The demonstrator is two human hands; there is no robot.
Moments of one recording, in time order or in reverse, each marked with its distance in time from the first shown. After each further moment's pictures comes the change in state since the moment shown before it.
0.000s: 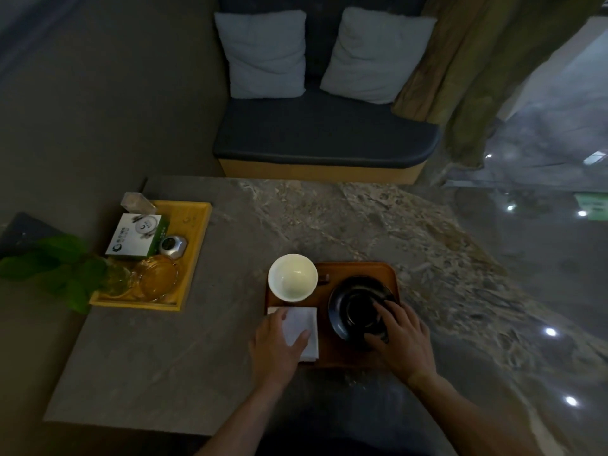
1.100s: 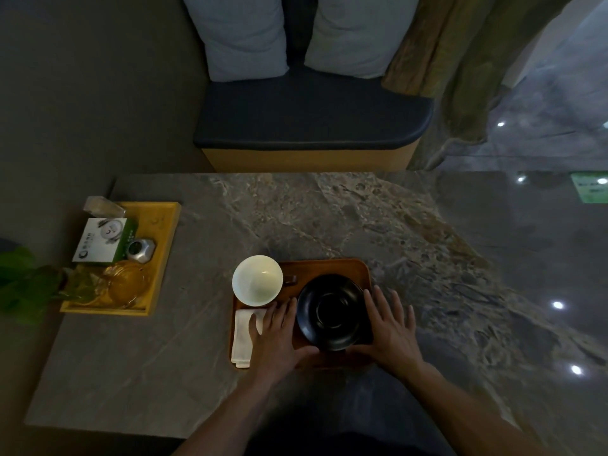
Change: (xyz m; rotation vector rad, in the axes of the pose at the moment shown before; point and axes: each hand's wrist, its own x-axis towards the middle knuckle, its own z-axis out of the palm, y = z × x) left_hand 0.019 0.022 0.057 0.528 -0.305 0.186; right_hand 0.024 0.050 -0.009 0.051 -0.253 -0.028
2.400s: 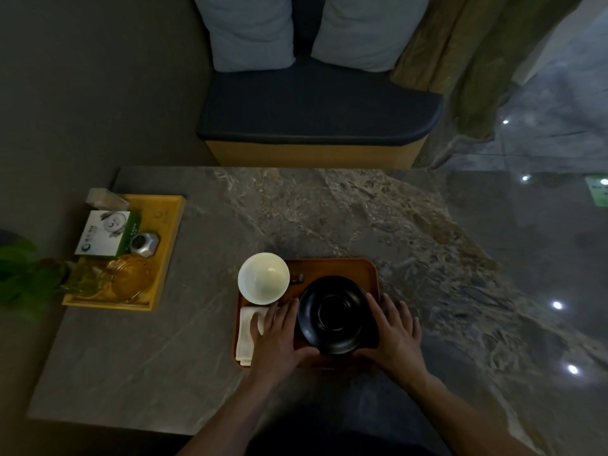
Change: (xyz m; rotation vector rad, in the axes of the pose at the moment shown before) left_hand -0.004 -0.008 -0.001 0.009 -0.003 0.014; right_hand -0.006 -0.003 0.012 0.149 0.019 0.058
